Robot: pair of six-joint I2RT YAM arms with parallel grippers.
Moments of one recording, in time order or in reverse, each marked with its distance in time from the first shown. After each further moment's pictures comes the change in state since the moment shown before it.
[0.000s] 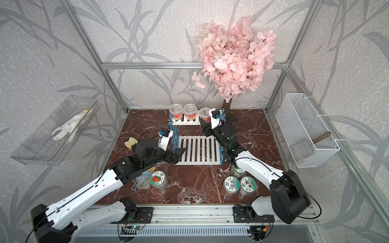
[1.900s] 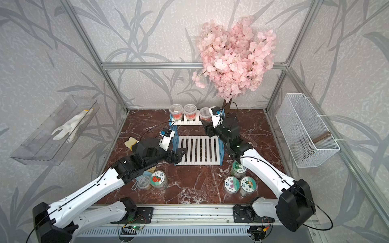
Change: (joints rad) left arm 0.000 0.018 0.000 0.017 0.033 0.000; right arm -0.024 -0.068 0.135 -0.393 -0.028 -0.026
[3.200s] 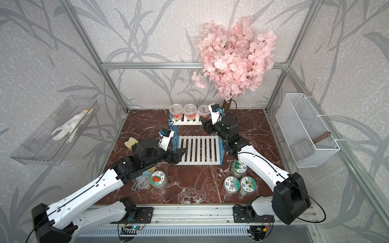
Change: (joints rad) left arm 0.000 -0.011 -0.006 0.000 -0.005 0.000; right arm -0.015 0.069 0.030 0.077 -0.045 0.049
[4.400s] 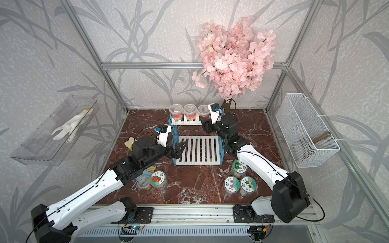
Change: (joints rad) left arm 0.000 -0.004 0.000 0.193 -0.002 -0.029; right arm 0.000 0.010 0.011 -0.003 0.002 0.000
